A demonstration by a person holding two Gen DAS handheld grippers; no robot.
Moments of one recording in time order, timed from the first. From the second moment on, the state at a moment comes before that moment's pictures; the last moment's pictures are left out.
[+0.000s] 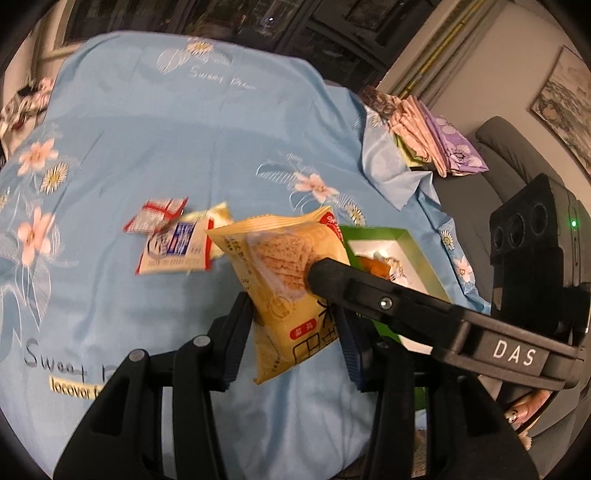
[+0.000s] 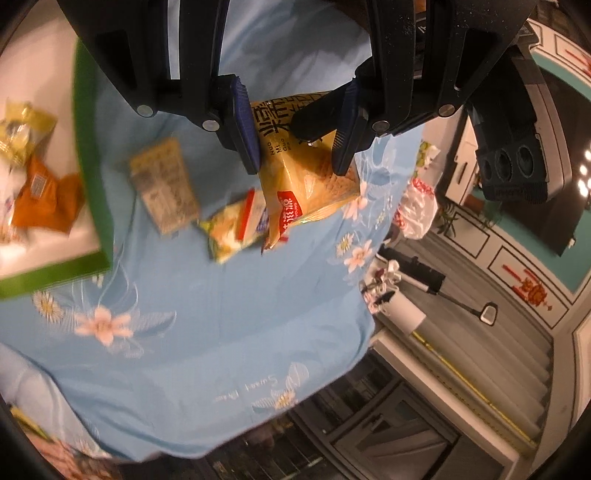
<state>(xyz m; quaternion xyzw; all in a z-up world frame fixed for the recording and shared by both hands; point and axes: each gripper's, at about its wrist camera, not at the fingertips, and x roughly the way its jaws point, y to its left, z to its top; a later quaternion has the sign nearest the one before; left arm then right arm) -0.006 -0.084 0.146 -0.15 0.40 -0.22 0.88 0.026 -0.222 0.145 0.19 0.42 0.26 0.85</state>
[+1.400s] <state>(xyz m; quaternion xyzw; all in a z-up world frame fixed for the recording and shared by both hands) 0.057 -0.245 0.120 -0.08 0.44 -0.35 0.83 0.020 -0.390 0.121 0.31 0.37 0.10 0.87</state>
